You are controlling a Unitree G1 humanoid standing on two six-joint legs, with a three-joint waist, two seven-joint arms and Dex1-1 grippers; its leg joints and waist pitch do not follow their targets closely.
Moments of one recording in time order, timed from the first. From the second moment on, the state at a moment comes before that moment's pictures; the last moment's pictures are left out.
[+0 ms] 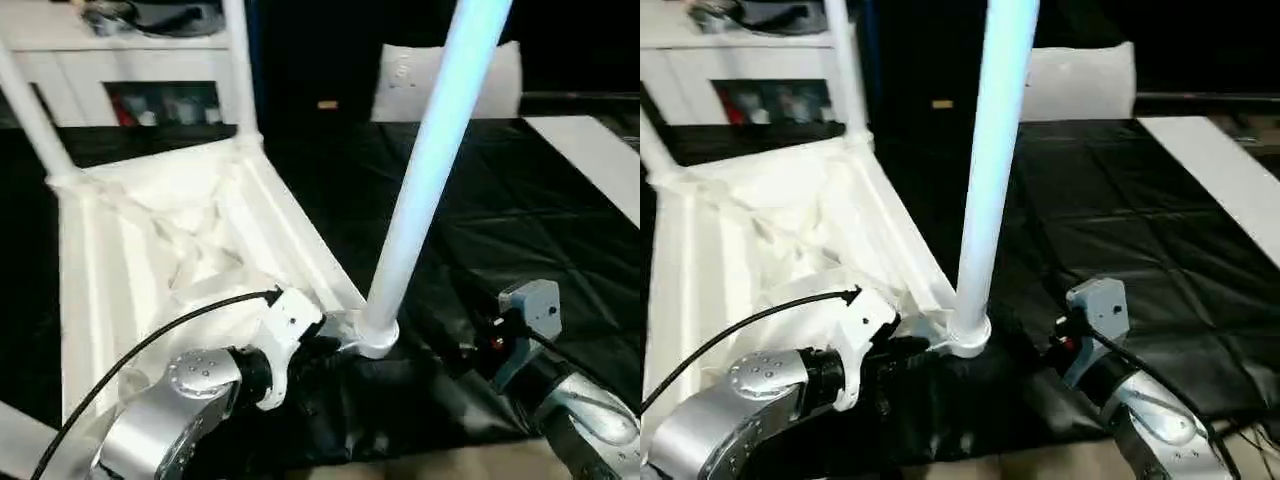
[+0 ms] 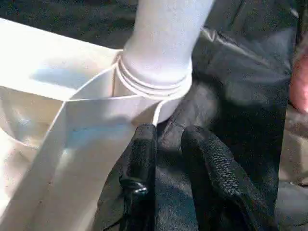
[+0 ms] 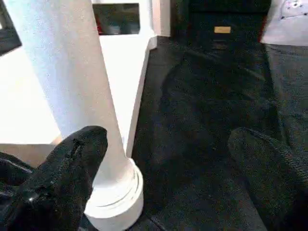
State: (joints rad) left arm -0.07 0.31 -0.32 -0.52 -0.19 0.99 -0.60; right arm 0.23 -0.32 -0.06 -0.53 0.35 0.46 0.47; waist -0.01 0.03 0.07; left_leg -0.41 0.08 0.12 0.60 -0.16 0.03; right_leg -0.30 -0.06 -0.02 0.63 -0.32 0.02
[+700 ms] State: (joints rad) left arm -0.15 0.39 -0.44 -0.51 -0.12 1.10 -0.51; right arm 0.25 -0.44 -0.03 -0.52 0.37 0.46 0.59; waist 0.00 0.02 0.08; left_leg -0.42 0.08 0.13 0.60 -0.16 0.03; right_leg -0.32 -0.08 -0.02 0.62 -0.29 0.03
